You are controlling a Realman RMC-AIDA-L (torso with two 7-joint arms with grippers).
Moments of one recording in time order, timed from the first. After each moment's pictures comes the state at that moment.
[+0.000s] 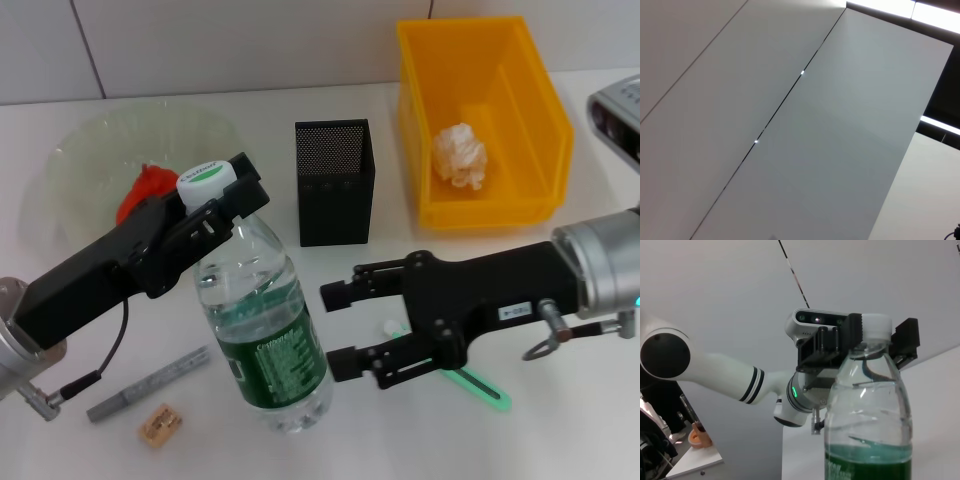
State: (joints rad) left arm -0.51 -2.07 1.05 0.19 1.19 1.87 -1.28; right arm 0.47 2.07 -1.14 -0.87 -1.69 -1.75 1.66
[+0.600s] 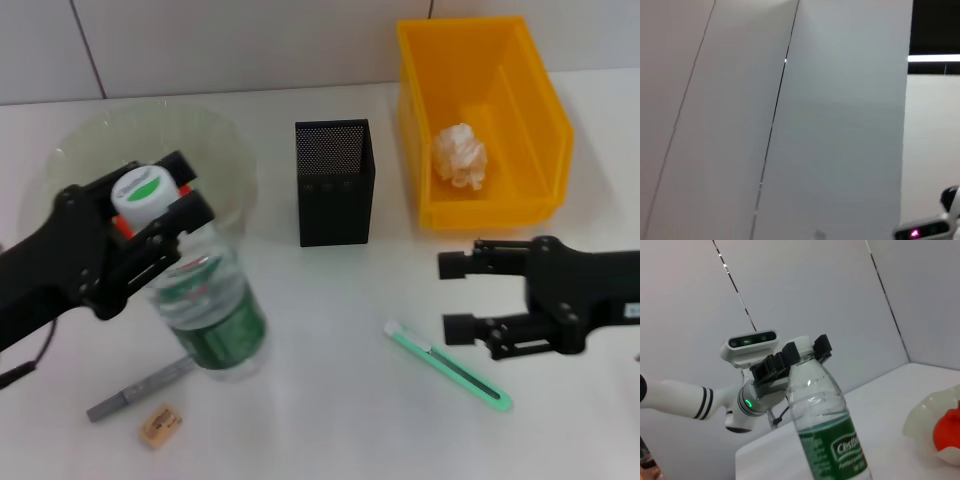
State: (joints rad) left arm -0.40 -2.05 1.05 0.40 1.20 1.87 -1.10; right arm 0.31 2.03 -0.94 -0.94 -1.70 -1.84 1.63
